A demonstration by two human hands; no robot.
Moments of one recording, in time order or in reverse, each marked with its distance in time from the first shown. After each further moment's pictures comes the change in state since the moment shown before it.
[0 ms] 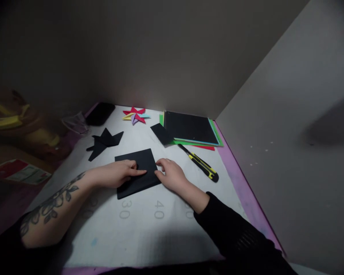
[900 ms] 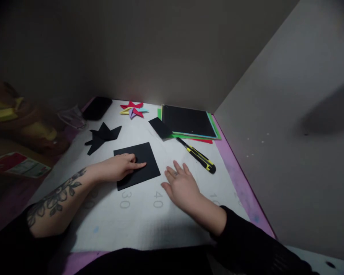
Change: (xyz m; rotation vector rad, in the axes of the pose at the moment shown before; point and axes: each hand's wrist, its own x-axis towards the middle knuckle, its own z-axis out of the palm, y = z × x) left_hand 0.003 0.003 0.009 0.010 0.070 -0.034; right_hand -0.077 -0.013 -0.018 -0.352 -0.064 -0.106
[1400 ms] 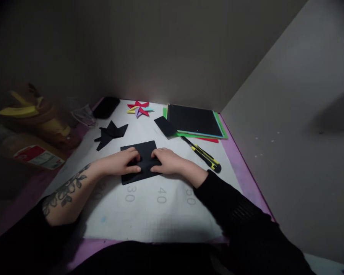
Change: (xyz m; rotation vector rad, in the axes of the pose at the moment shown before) left_hand -0.009 0.006 -0.006 -0.121 0.082 -0.155; right_hand 0.099 0.009 -0.011 0.281 -0.210 -0.258
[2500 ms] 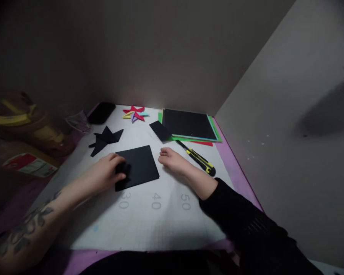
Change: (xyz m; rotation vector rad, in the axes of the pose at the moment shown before) left_hand -0.033 0.012 0.011 0.080 0.227 -0.264; right_hand -0.020 0.008 -0.005 0.845 0.212 0.515
